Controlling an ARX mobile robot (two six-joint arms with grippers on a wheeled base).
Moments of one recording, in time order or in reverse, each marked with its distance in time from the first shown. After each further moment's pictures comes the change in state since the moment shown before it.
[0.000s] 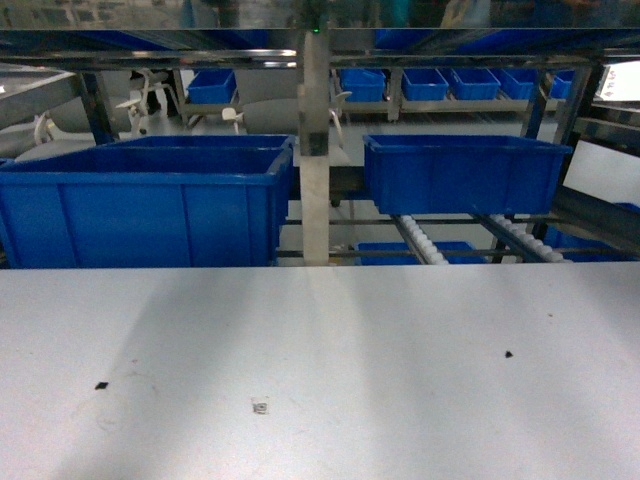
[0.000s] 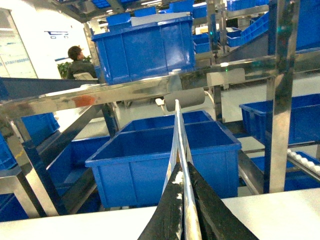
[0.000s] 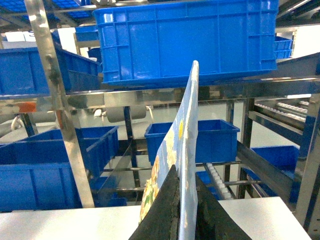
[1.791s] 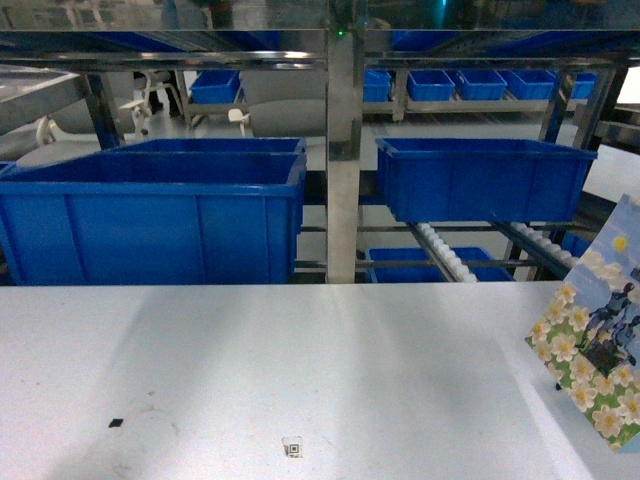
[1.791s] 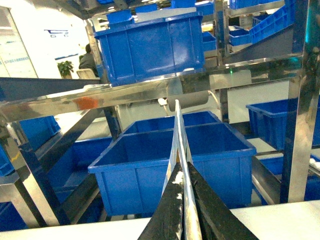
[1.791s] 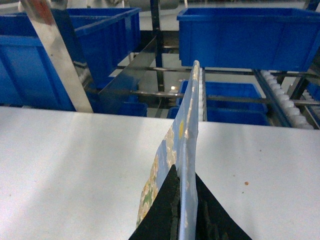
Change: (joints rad) left arm 0.001 0.001 0.000 0.000 0.000 0.000; right arm 0.122 1.278 0.093 0.764 -0.059 -0.105
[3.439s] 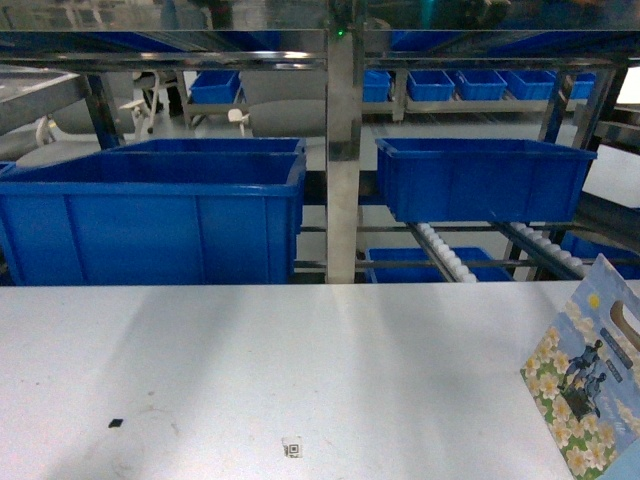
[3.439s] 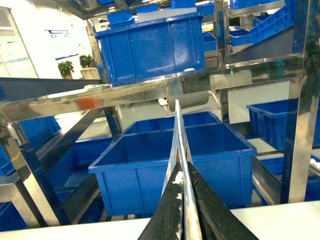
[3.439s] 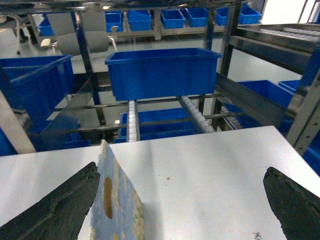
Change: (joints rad) left arm 0.000 0.000 0.000 0.000 0.000 0.000; right arm -0.065 -0.508 -0.267 -0.097 0.262 0.030
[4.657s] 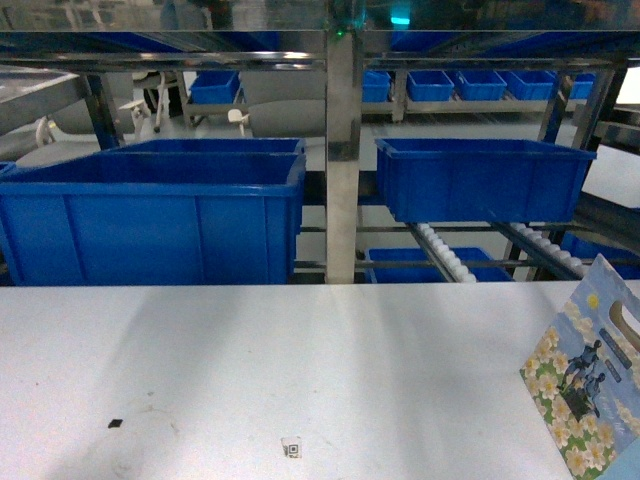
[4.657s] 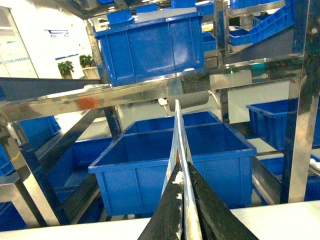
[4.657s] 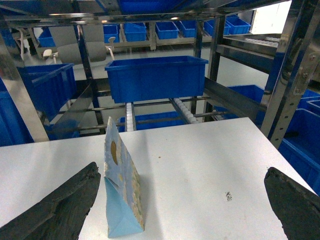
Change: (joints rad) left arm 0.000 0.000 0.000 0.000 0.000 0.000; right arm -0.069 -1.171 -0.095 -1.052 -0.055 -0.006
